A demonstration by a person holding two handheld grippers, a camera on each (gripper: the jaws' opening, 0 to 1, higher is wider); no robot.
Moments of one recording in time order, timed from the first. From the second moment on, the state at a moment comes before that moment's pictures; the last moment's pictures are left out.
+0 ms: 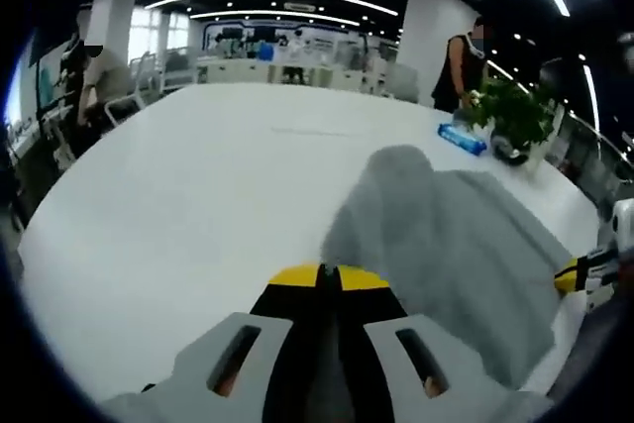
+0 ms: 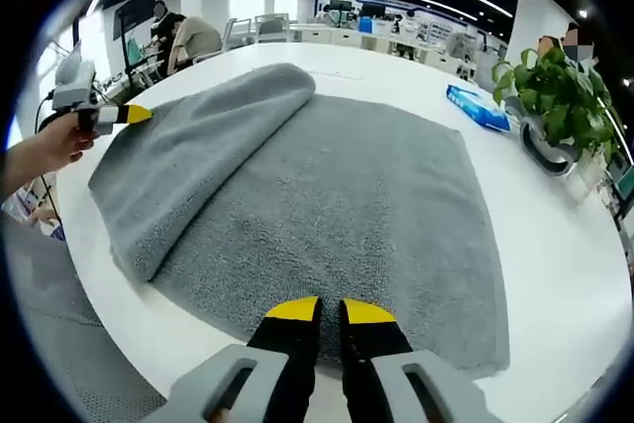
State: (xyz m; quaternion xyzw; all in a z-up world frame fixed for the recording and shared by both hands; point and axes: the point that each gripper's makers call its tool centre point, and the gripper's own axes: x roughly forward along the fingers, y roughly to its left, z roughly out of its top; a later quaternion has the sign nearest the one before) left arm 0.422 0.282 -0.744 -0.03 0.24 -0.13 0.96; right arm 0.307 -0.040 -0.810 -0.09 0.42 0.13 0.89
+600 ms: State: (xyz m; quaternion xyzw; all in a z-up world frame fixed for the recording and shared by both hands) left arm 0.374 0.152 -0.695 0.10 0.18 -0.33 0.92; right arm 0.308 -0.040 -0.810 -0.09 0.42 0.13 0.89
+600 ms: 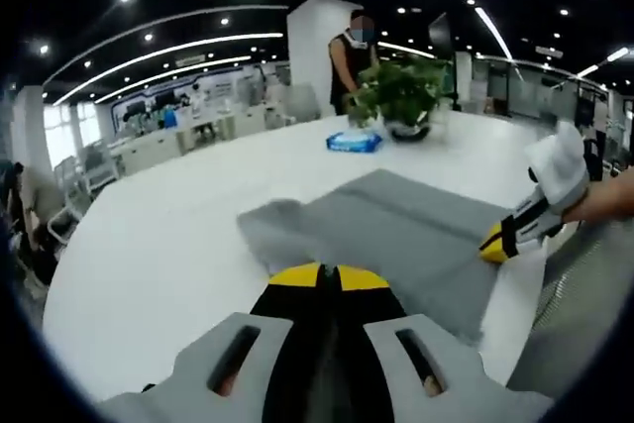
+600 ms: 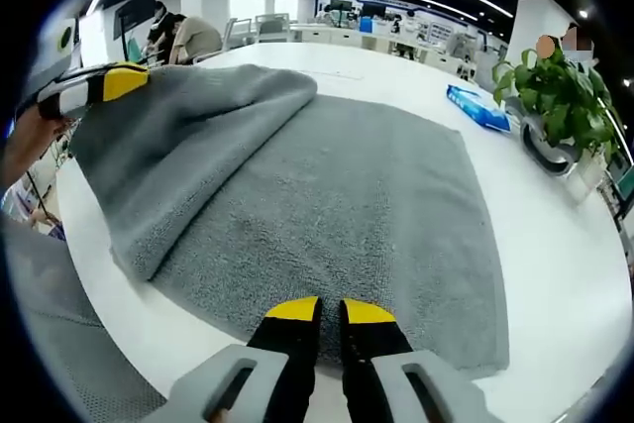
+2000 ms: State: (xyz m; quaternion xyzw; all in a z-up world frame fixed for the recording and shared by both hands) left arm 0.349 0.081 -0.765 0.09 0.31 -0.37 0.87; right arm 0.307 -0.041 -0.810 -0.09 0.42 0.13 0.89
